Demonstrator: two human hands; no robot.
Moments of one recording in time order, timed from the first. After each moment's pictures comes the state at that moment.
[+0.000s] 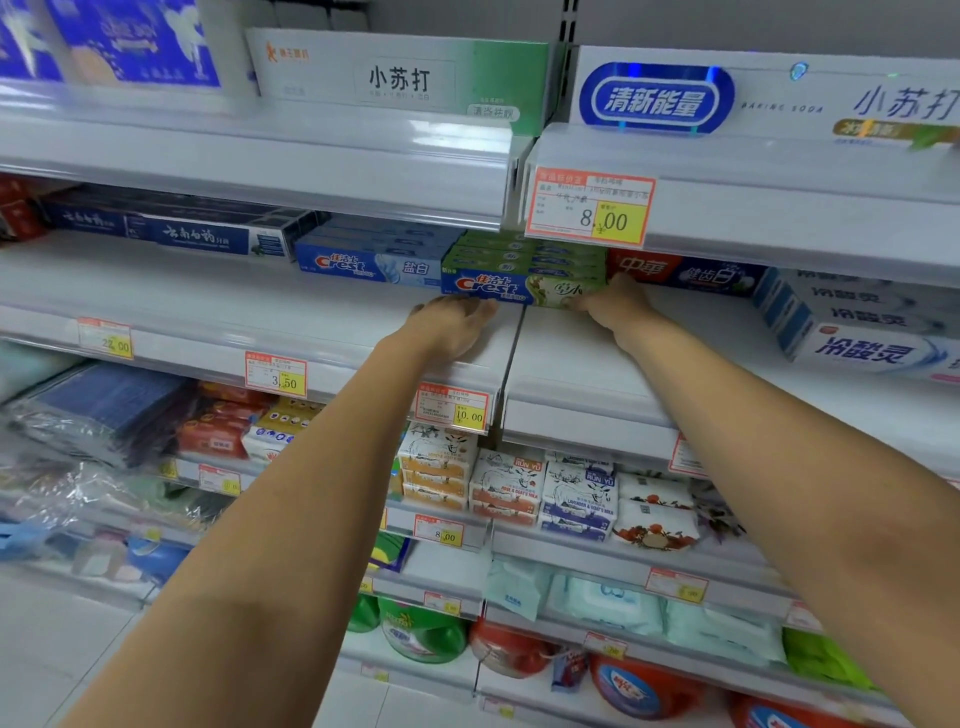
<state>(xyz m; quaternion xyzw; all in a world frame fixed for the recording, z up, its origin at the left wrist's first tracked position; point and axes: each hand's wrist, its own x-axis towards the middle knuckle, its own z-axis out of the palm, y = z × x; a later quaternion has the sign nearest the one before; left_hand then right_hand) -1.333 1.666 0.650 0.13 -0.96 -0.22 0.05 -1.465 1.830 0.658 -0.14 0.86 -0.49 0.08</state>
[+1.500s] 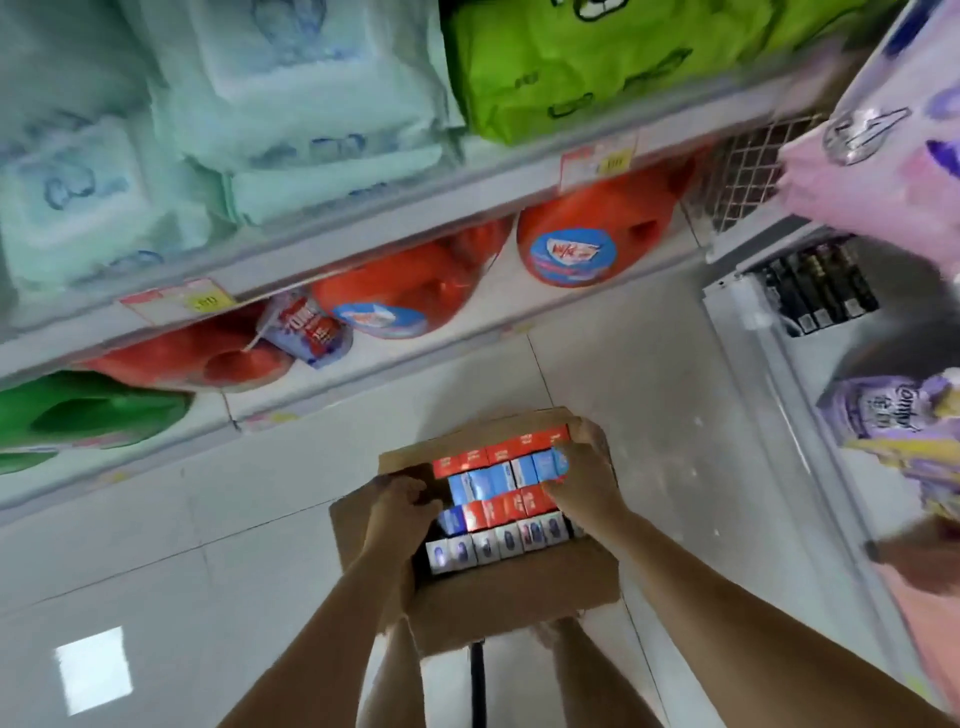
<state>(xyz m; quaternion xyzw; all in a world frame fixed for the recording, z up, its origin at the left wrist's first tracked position) -1.168 2.094 -0.026 0.33 -0.77 -0.41 -0.38 -1.201 2.320 -0.027 0.13 0.88 -0.28 0.35</state>
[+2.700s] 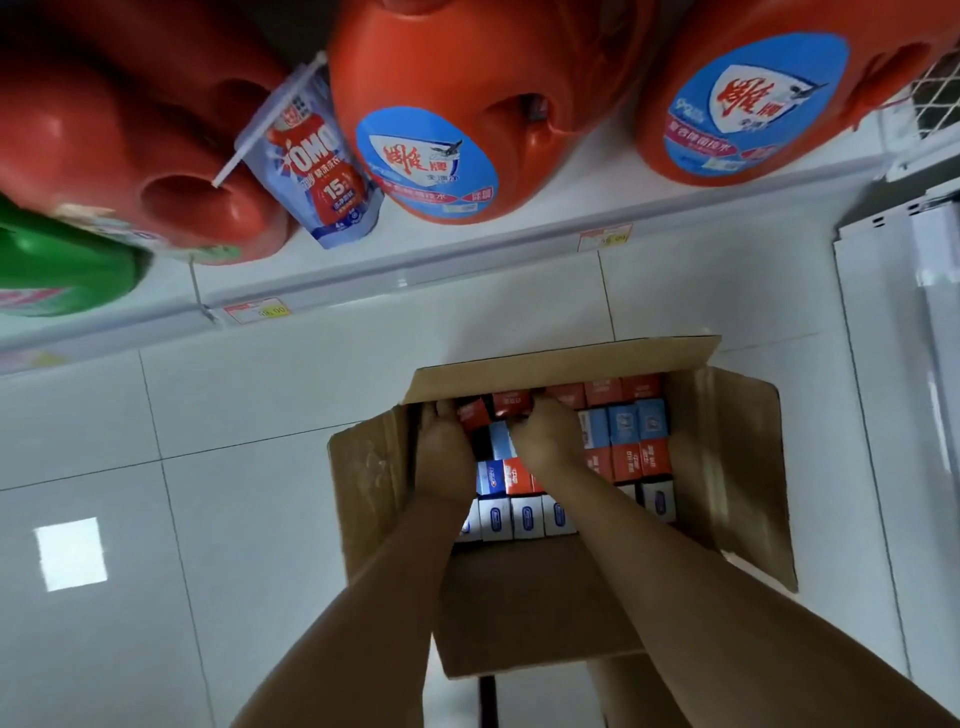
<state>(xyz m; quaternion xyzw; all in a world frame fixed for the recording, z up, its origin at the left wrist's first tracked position) -1.152 2.103 -0.172 0.21 -0.94 -0.23 -0.17 -1.186 2.206 -0.174 0.16 0.87 -0.27 0.37</state>
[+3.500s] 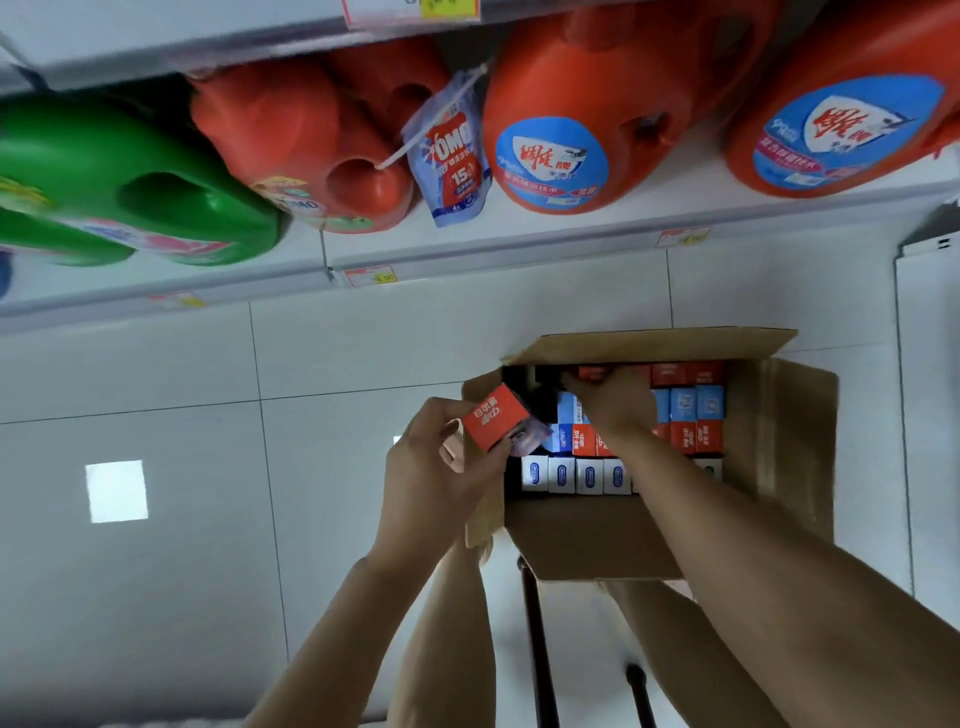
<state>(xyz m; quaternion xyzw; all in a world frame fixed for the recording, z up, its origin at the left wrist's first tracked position) -1.096 2.007 0.017 0.29 -0.80 -0.51 -0.11 -1.186 2.181 -0.121 0.23 0.87 -0.28 0.32</state>
